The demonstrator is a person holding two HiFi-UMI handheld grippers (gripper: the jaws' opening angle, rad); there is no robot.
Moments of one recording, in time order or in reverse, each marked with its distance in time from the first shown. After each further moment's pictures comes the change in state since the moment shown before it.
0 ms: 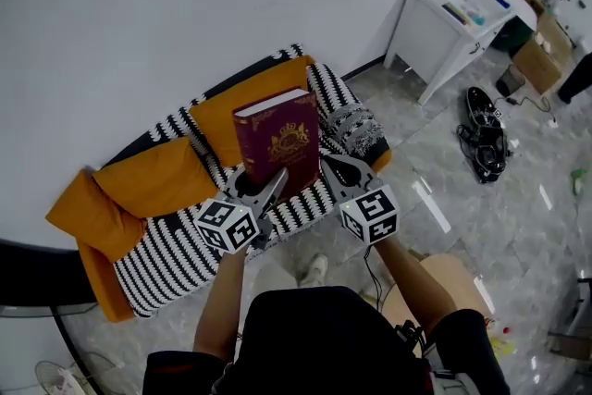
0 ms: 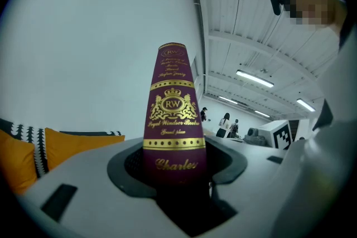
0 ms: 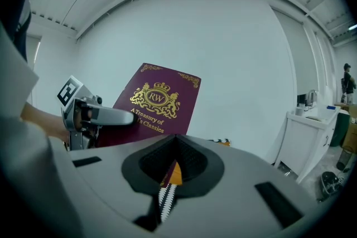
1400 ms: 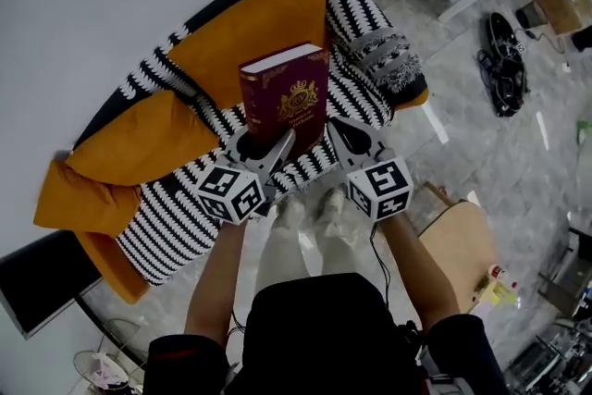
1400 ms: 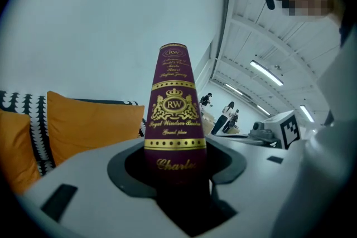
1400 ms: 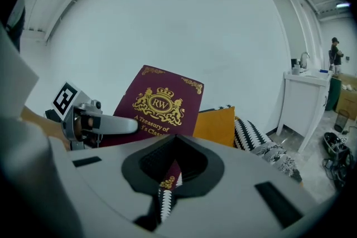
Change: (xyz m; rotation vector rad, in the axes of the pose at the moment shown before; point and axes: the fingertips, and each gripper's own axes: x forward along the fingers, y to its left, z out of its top) left arm 0.029 0.166 -0.102 -0.127 0.210 -0.001; right arm 0.142 0.008 -0.118 0.191 0.184 -0.083
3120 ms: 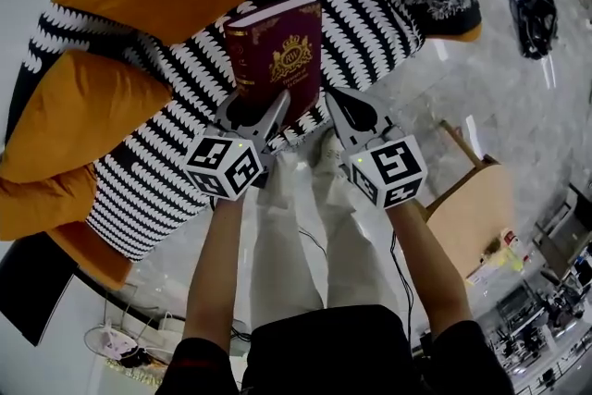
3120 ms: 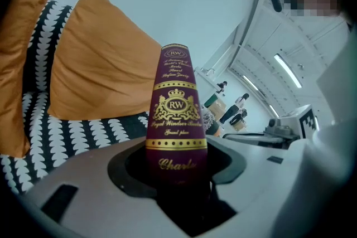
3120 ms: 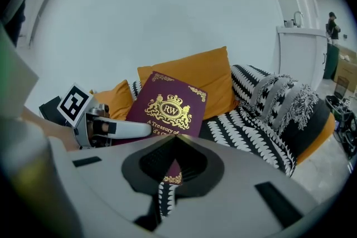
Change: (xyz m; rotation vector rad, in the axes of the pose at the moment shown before) left arm 0.082 0.142 -0.241 -0.191 0.189 0.080; right arm 0.101 -0.039 -0.241 0.128 0.226 -0.005
